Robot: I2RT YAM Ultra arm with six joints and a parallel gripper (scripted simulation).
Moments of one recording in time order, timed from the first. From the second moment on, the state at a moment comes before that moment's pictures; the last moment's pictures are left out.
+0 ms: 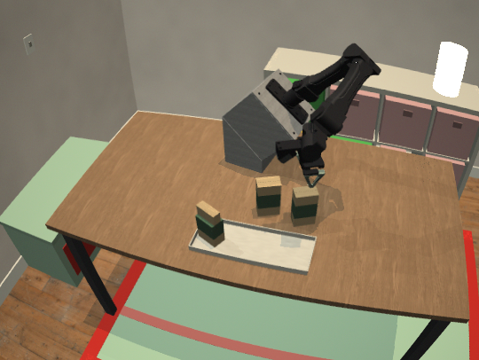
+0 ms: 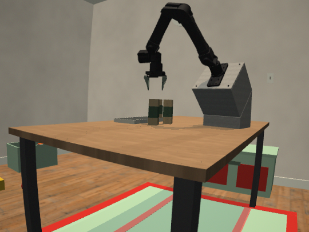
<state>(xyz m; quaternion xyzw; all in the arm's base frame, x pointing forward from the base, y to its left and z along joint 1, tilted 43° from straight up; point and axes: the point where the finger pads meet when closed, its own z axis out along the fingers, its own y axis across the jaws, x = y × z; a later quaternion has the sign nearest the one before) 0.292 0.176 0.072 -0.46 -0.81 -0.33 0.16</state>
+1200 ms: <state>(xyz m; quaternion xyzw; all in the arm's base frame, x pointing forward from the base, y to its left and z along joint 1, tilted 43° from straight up) 0.292 0.198 0.044 -0.46 -0.81 -0.33 0.17</state>
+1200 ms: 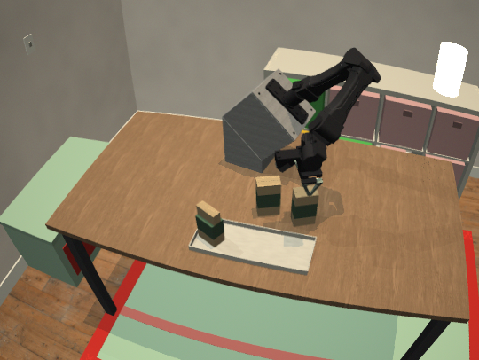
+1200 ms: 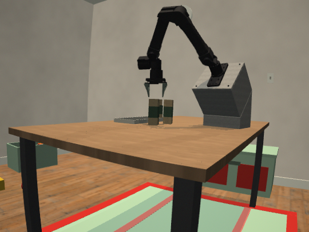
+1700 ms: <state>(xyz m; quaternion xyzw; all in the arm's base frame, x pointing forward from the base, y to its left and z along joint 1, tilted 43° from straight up) 0.298 0.199 0.045 -0.46 -0.81 -0.34 0.16</state>
